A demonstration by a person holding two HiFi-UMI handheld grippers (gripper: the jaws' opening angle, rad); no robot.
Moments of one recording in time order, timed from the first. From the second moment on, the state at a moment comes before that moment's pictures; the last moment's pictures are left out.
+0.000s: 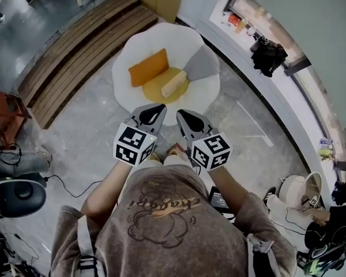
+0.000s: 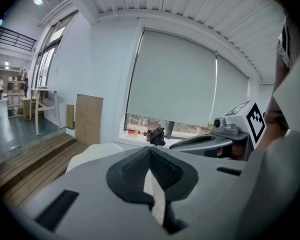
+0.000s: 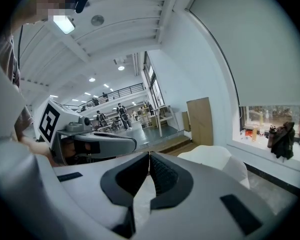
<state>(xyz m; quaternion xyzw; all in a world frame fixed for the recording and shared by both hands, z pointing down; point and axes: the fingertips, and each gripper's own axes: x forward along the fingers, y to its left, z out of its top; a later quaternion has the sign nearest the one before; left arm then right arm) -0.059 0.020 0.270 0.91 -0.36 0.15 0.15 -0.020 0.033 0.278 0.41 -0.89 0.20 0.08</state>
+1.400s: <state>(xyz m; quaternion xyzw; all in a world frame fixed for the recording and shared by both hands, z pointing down) -0.040 0.066 0.238 0.90 -0.40 0.10 0.14 -0.006 0.078 0.245 0.38 -0.91 0.14 0.07</state>
